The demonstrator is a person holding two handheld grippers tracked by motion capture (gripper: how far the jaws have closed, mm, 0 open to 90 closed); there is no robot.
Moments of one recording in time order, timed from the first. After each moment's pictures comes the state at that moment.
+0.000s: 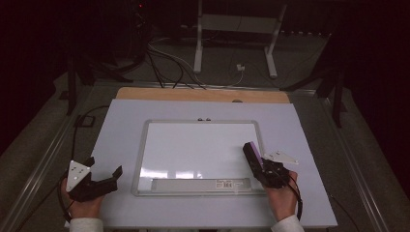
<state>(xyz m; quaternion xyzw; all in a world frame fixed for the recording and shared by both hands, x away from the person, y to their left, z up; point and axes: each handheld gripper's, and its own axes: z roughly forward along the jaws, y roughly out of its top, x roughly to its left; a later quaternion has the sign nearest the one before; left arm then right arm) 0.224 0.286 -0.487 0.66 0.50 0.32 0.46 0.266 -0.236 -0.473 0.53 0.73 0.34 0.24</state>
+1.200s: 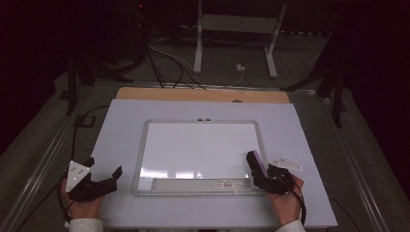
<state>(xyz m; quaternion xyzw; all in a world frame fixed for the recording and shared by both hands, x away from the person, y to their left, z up) 0.223 0.286 -0.487 0.66 0.50 0.32 0.46 0.254 -0.249 -0.483 0.56 0.73 0.33 0.23</state>
